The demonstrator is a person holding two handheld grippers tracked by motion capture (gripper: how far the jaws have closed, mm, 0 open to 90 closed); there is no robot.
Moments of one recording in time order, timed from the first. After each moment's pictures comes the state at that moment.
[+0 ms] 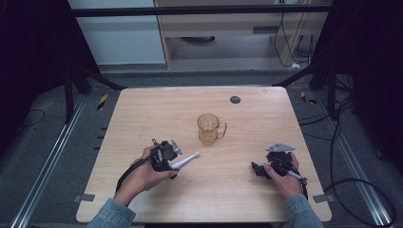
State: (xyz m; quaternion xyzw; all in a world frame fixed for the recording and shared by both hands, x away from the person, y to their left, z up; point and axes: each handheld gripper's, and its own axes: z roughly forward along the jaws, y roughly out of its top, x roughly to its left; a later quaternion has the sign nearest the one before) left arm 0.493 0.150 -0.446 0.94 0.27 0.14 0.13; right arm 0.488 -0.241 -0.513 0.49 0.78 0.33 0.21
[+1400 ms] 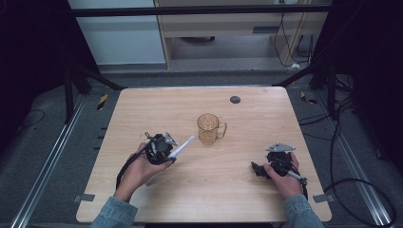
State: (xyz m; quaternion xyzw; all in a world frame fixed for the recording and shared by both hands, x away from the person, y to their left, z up) left arm 0.508 0.169 -0.424 0.92 0.31 0.14 0.22; right arm 0.488 -0.240 -0.513 0.49 0.78 0.33 0.21
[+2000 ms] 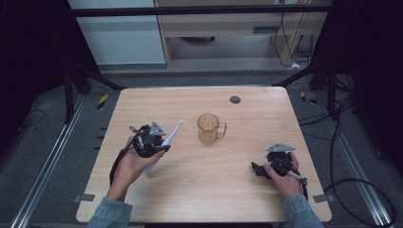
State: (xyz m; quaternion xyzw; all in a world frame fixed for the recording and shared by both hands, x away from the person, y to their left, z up) left arm 0.511 0.194 -0.404 0.88 0.33 0.18 0.29; right arm 0.488 -0.240 -0.513 0.49 0.78 0.33 0.21
